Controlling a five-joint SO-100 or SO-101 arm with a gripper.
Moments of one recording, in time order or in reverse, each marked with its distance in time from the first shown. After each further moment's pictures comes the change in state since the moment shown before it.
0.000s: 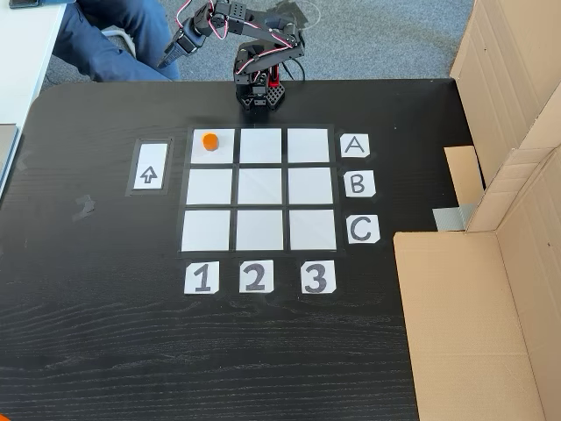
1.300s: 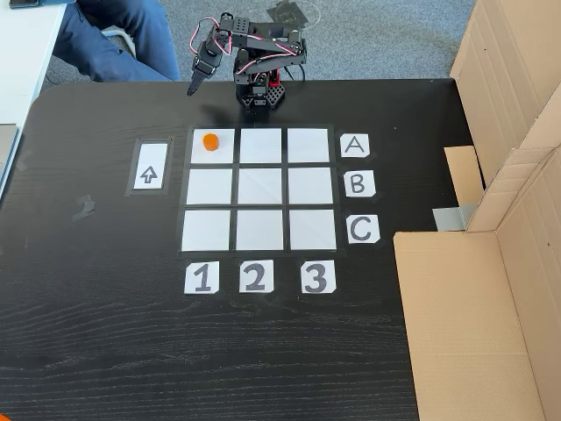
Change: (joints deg) arm 0.0 9.0 15.6 10.6 -4.9
